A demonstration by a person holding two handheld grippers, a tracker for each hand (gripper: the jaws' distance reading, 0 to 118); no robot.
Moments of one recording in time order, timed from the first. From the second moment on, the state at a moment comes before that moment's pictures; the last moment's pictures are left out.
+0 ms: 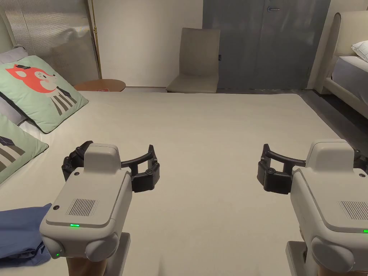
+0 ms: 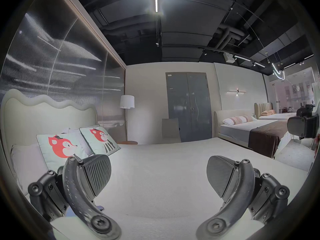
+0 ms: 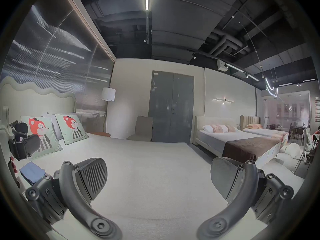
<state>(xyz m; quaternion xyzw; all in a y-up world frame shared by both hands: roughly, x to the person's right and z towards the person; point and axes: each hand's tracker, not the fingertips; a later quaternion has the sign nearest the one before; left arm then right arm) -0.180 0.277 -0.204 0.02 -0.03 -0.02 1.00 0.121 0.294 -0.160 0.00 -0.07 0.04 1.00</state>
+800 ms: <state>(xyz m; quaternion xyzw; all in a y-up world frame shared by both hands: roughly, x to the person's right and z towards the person) -0.183 0.280 -0.202 0.03 -0.03 -0.01 1.00 0.130 0.320 -0.179 -0.26 -0.15 -0.10 0.95</state>
